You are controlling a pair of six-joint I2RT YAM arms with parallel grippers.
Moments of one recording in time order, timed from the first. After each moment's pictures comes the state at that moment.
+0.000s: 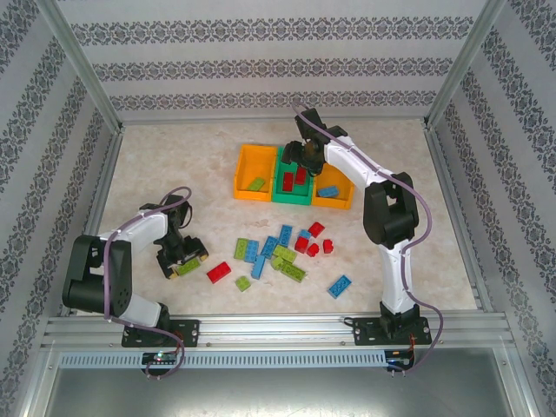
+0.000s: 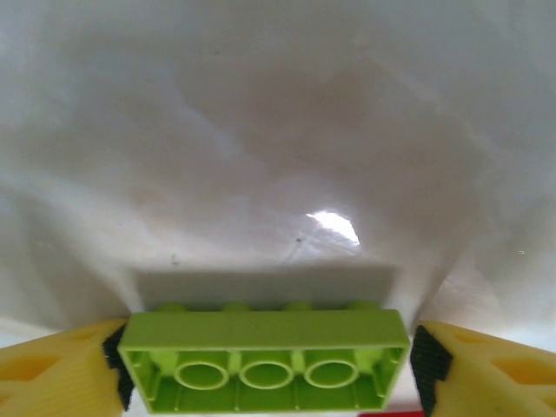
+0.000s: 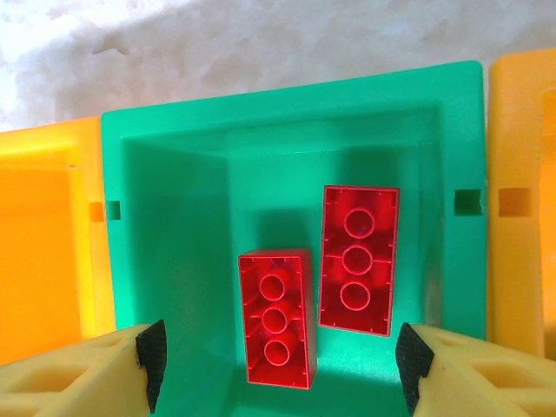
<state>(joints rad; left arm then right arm) -0.10 1.48 0.74 -0.92 0.14 -0.72 0.40 2.16 1.87 -0.77 -0.07 0.68</state>
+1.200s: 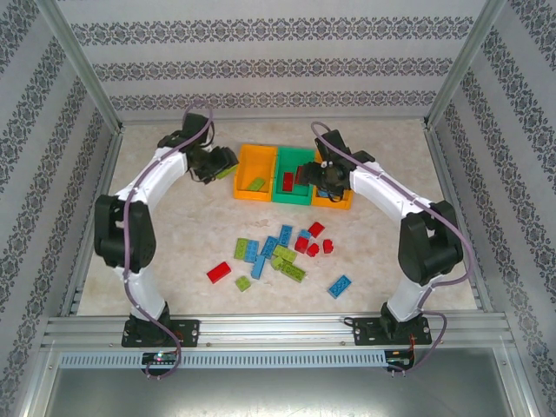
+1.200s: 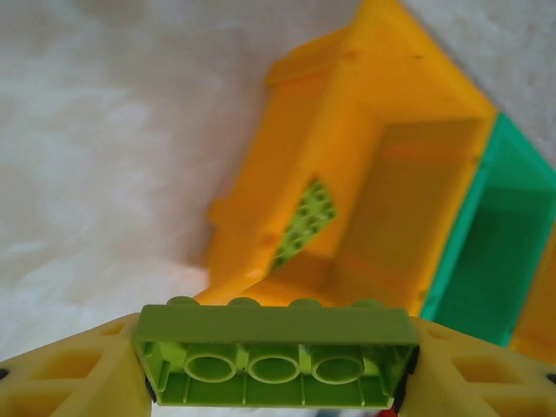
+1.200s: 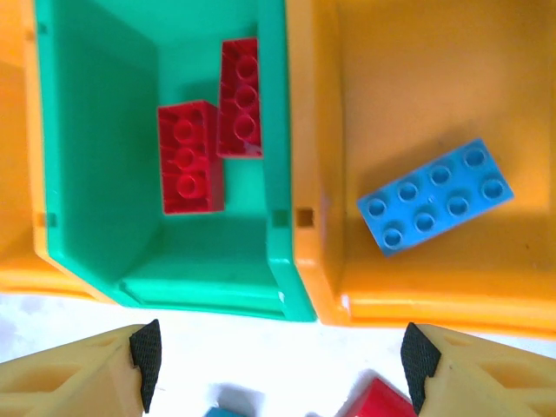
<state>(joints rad) -0.20 1.88 1.60 -0.75 0.28 -0.71 0.40 1.73 1.34 -0.67 -0.05 0.66</state>
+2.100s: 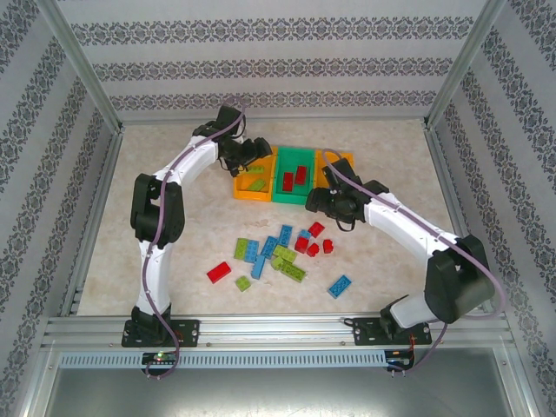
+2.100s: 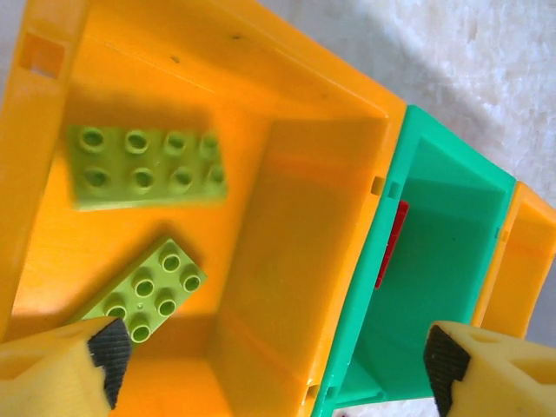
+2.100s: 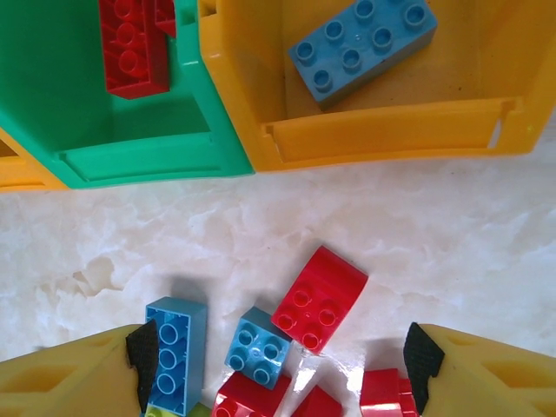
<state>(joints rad) -0.29 2.18 1.90 -0.74 0.38 -0.74 0.47 1.45 1.04 -0.65 0.00 0.74</state>
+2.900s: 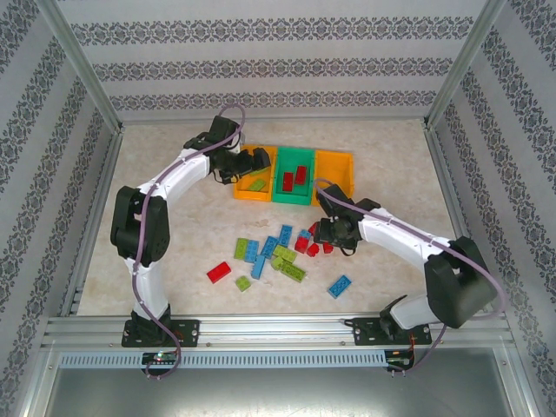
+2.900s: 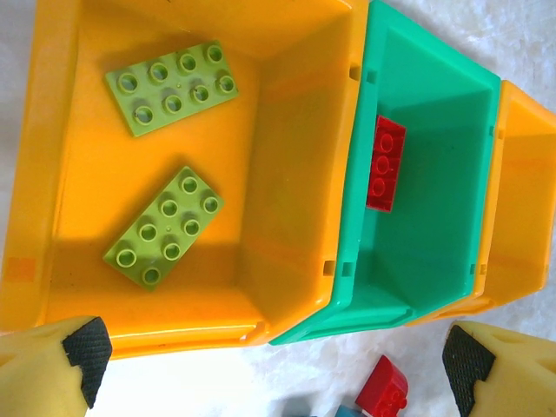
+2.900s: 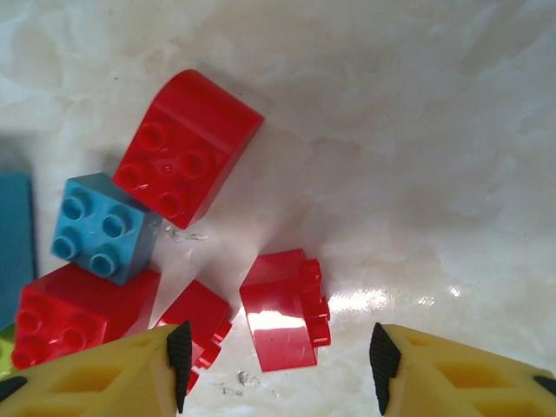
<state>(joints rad) -0.32 1.94 1.60 -0.62 0.34 -0.61 0.55 1.44 0.87 -0.74 0.03 0.74</state>
